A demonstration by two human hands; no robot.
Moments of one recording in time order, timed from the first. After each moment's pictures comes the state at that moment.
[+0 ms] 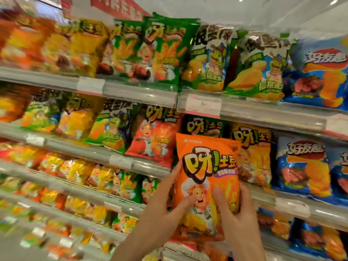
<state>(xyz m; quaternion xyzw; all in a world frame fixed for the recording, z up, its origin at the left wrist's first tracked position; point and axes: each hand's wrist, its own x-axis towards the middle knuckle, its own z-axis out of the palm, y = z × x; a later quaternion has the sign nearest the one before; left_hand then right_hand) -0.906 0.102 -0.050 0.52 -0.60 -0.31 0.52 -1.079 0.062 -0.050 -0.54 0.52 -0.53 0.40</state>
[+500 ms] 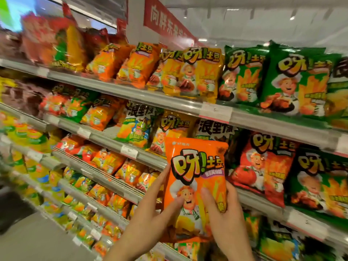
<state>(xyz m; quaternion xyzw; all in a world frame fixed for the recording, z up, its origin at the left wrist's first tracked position) -0.589 0.186 -0.048 0.54 -0.53 -0.26 0.60 -0.753 0.105 -0.038 -0.64 0.45 -0.46 0.43</state>
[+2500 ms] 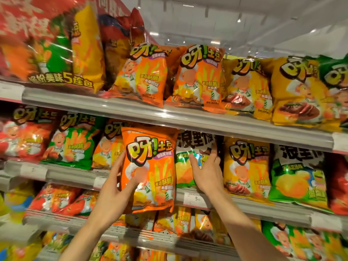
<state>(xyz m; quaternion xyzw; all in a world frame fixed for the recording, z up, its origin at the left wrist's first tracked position) -0.105 0.062 -0.046 0.55 -0.54 -0.25 0.58 -0.334 -0.065 -0.025 -0.65 0.66 -0.36 0.07</state>
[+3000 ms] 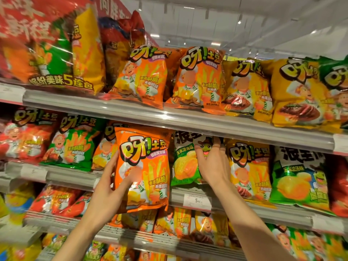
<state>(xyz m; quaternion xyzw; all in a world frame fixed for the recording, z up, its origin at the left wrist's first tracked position) -0.091 0.061 -0.047 0.55 -0.55 -0.22 0.59 -0.337 -0.060 0.016 -0.66 0.66 -0.36 -0.01</state>
